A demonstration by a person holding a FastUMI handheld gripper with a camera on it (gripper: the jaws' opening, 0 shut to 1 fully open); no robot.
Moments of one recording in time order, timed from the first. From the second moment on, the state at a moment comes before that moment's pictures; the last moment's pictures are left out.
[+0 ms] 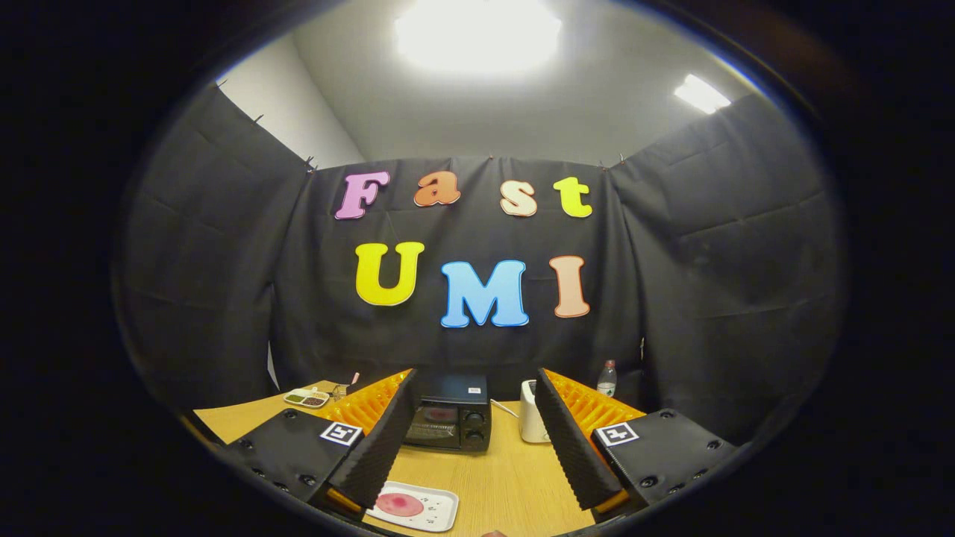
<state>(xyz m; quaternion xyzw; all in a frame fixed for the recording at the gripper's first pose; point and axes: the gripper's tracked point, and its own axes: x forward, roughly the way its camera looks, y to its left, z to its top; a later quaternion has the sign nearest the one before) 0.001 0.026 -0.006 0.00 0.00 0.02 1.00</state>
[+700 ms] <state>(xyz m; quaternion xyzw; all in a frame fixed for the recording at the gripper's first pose) 0.130 0.111 -0.027 0.03 0.02 0.07 1.00</state>
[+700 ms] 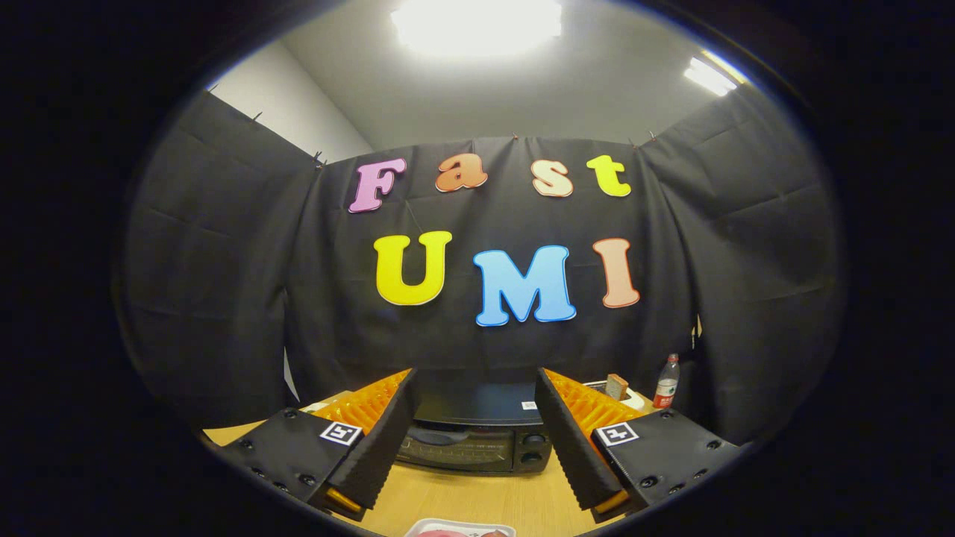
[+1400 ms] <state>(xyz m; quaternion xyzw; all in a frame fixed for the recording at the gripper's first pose) 0.237 0.189 -0.139 0.01 0.11 0.10 0.99</state>
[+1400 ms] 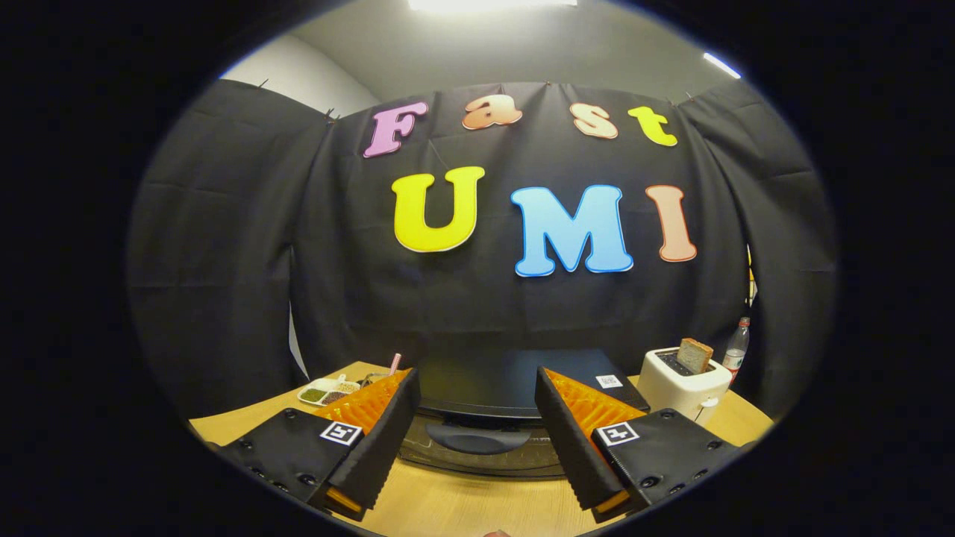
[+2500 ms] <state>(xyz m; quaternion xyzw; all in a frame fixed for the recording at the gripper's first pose) 0.224 0.198 -0.223 0.00 0.15 0.04 0.99</state>
